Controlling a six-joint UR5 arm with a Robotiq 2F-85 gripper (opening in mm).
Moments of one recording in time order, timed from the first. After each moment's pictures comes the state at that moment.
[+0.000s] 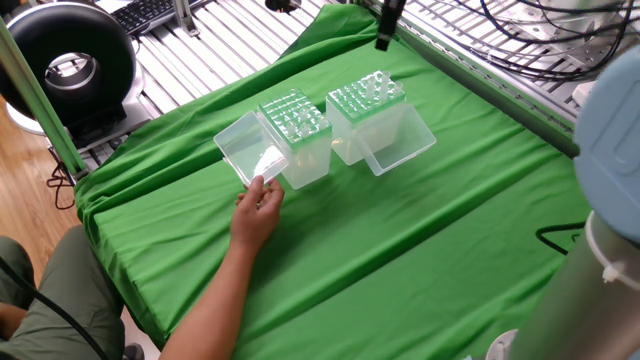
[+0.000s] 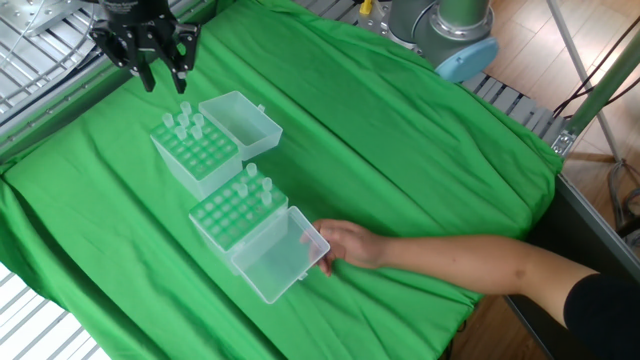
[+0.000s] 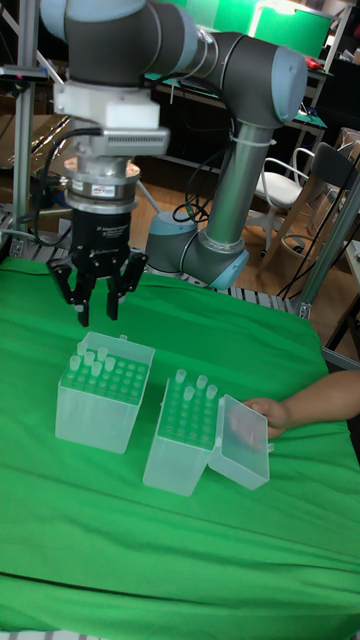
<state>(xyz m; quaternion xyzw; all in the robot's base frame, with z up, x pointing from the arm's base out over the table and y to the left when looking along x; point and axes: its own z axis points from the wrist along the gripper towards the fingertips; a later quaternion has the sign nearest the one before) 0.548 -0.116 0.218 -0.29 0.95 0.05 0.06</state>
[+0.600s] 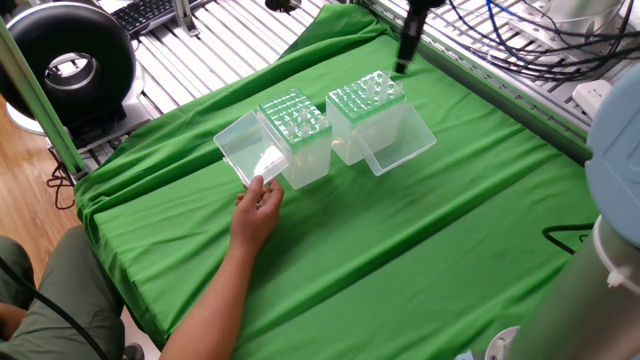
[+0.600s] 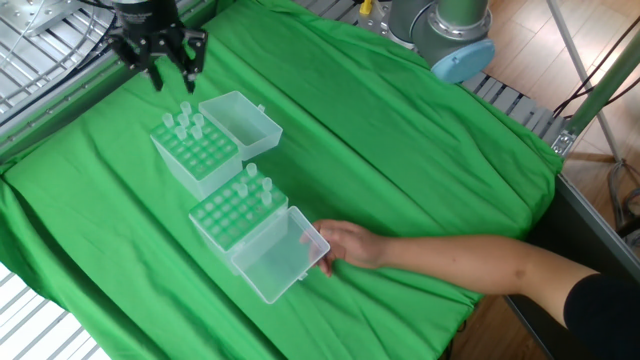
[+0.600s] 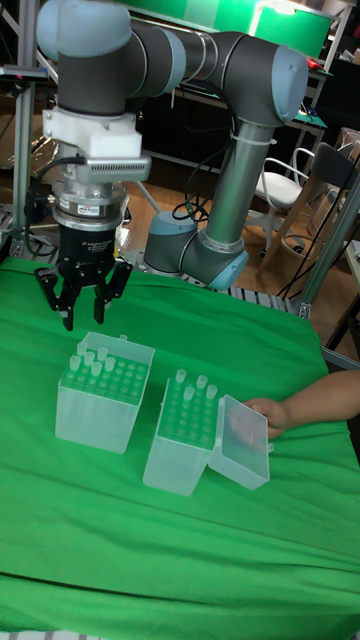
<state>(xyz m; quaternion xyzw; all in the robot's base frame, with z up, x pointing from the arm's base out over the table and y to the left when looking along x) 0.510 -0.141 0.186 -0.27 0.96 0.04 0.01</state>
